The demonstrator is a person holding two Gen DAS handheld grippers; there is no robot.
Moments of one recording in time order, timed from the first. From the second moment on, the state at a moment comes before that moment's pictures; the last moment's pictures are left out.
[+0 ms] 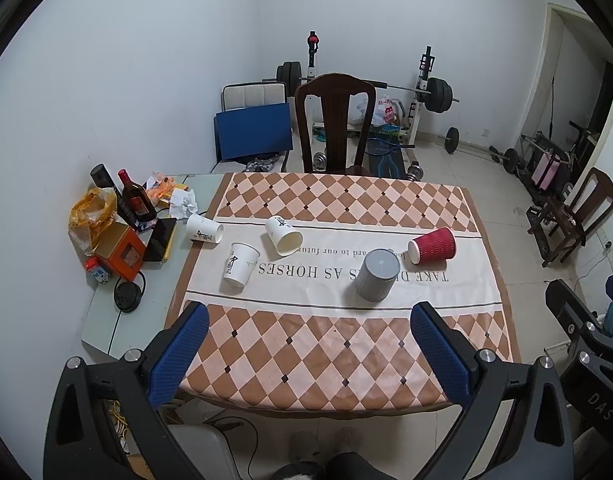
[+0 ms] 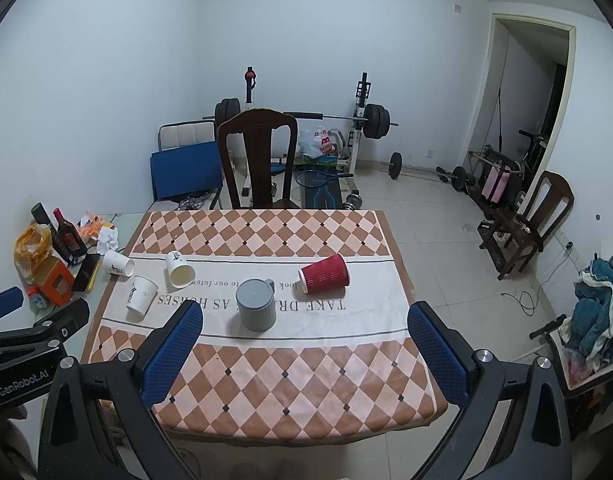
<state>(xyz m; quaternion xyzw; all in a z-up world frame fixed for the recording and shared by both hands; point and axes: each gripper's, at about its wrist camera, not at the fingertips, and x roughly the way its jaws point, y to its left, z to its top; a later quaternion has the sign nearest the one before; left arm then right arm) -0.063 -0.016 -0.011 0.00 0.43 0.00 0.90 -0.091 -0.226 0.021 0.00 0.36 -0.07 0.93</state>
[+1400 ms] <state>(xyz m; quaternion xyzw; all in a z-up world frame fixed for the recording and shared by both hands) -0.060 -0.017 -0.011 0.00 0.43 0.00 0.90 -0.090 -0.225 0.023 0.00 0.36 -0.07 0.93</state>
